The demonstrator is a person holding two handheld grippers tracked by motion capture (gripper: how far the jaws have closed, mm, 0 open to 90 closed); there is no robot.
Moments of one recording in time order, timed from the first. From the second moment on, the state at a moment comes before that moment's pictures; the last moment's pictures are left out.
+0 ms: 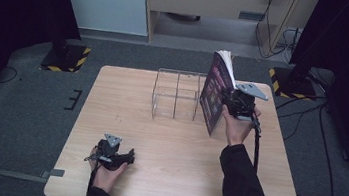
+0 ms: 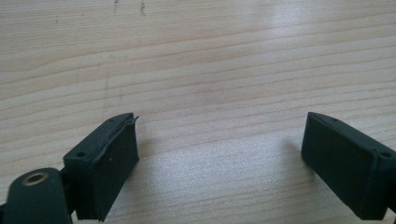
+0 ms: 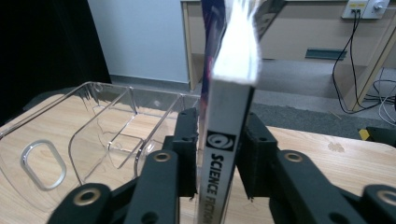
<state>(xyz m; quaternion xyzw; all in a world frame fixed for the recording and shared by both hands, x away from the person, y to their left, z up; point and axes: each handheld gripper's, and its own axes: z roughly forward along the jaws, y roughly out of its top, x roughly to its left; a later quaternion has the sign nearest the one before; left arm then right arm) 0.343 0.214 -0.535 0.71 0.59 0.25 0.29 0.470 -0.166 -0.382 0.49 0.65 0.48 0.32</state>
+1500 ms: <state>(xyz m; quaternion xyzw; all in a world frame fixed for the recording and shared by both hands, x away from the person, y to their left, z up) 0.343 0.214 -0.535 0.71 0.59 0.25 0.29 0.393 -0.245 -0.469 0.49 0.72 0.43 0.22</state>
